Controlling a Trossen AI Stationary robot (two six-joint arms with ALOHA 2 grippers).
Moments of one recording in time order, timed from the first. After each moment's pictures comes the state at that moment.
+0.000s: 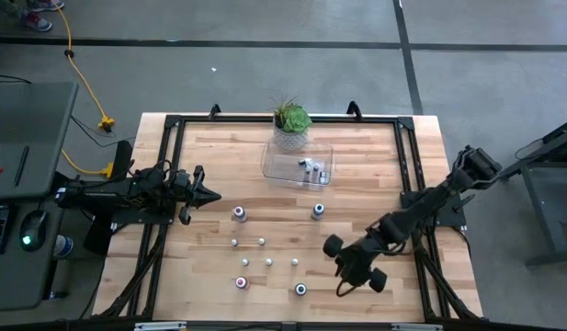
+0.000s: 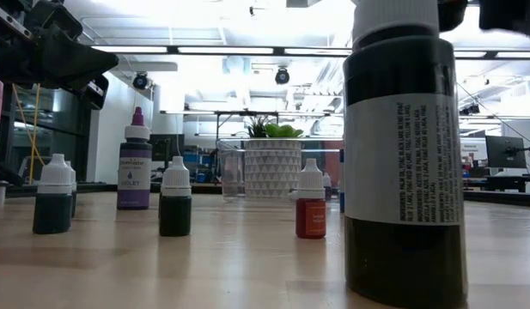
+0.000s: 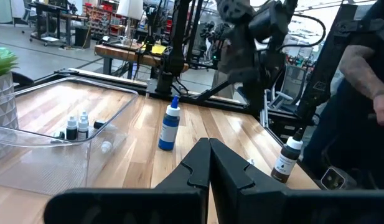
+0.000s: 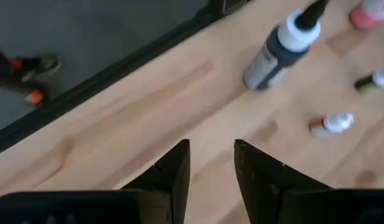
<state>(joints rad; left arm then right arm) -0.01 0.01 0.02 0.03 0.10 -0.21 0.58 1.50 0.97 -0.37 -0.16 -0.30</state>
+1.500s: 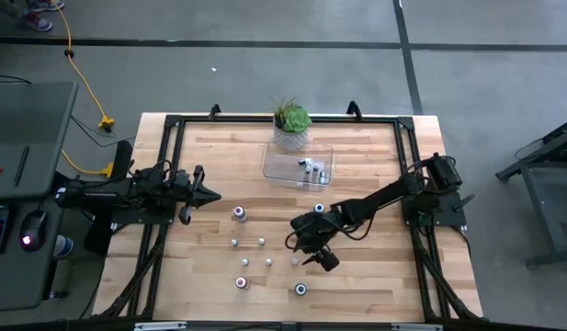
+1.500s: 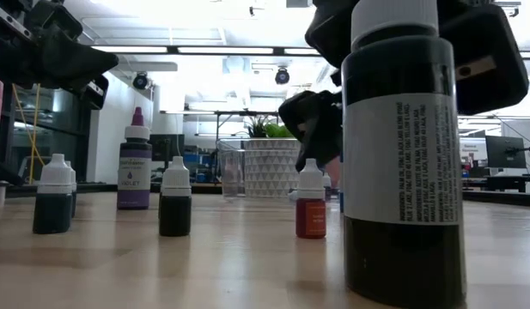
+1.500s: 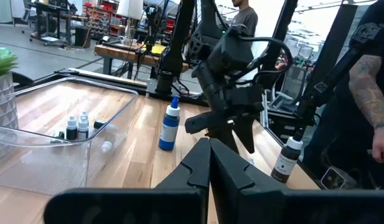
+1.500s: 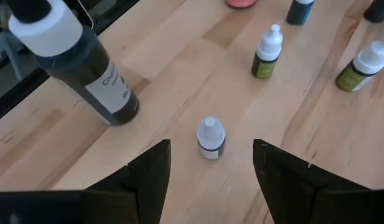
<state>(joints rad) -0.01 0.01 0.02 0.03 0.10 -0.21 0.26 1.83 0.93 0.17 -0.35 -0.18</state>
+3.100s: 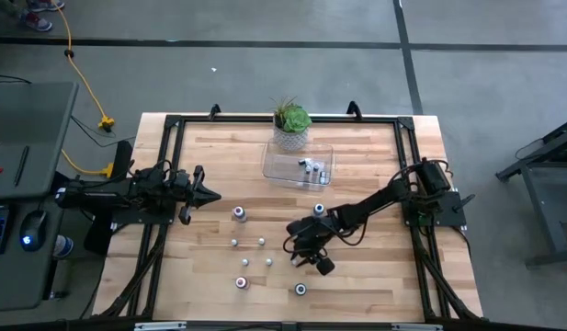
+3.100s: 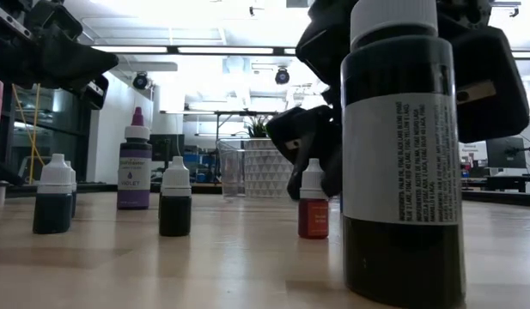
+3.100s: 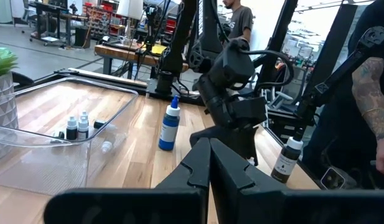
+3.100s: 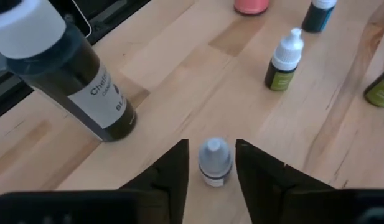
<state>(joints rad) -0.01 0.01 0.02 0.03 0.10 -0.21 0.27 1.94 0.93 0.33 -0.37 -0.16</state>
